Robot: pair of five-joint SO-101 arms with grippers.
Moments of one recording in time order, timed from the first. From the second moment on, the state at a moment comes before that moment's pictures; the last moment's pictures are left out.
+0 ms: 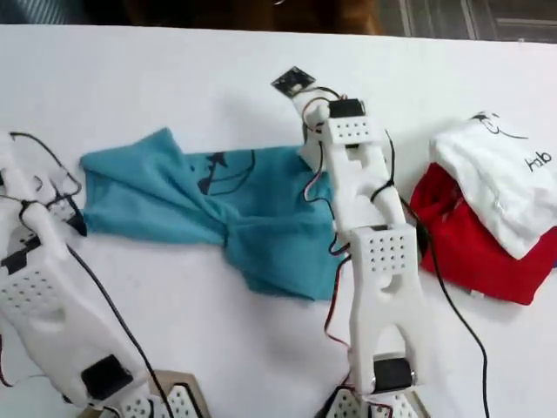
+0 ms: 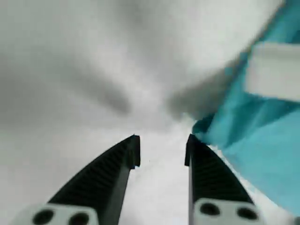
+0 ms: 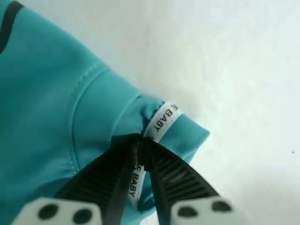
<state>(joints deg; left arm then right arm) -39.9 35.7 -20.3 93.5 5.2 -11.2 55.7 -49.7 77.4 34.4</state>
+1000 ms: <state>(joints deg) -26.1 43.0 -23.6 91.5 4.4 -11.1 55.9 -53.1 77.6 34.4</state>
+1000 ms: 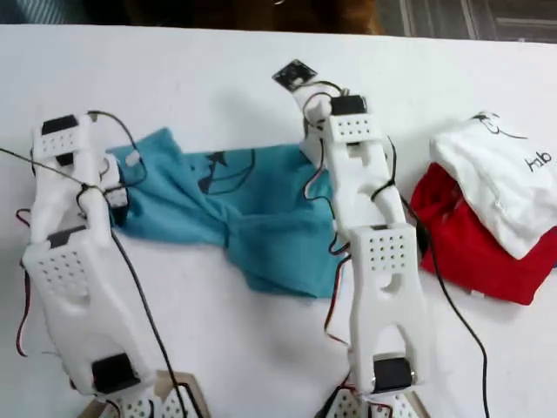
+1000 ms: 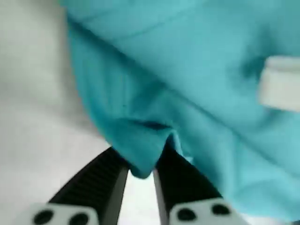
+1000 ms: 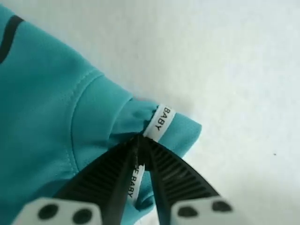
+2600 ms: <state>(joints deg) -31.4 10.6 -17.3 101.6 -14.8 -11.1 59.6 -54.9 77.4 34.4</state>
